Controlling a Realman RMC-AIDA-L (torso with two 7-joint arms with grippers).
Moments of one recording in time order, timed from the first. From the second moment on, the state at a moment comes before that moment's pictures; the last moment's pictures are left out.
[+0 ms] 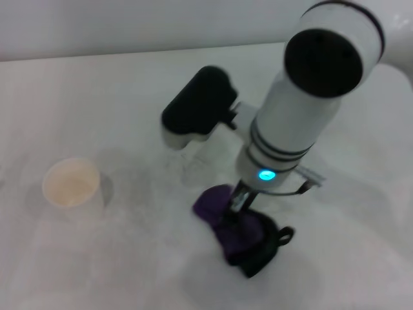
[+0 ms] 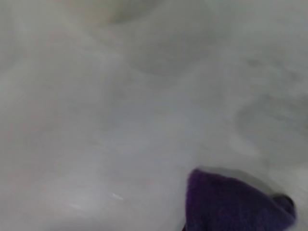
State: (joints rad) left arm -0.13 -2.08 1.11 0.28 0.57 1.31 -0.17; right arm 0.83 2.02 -2.08 -1.18 0.71 1.37 -0.01
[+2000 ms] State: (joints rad) left arm -0.11 -2.08 1.10 0.28 0.56 1.31 -0.17; right arm 0.85 2.02 -1.79 -1.03 0.49 1.40 -0.13
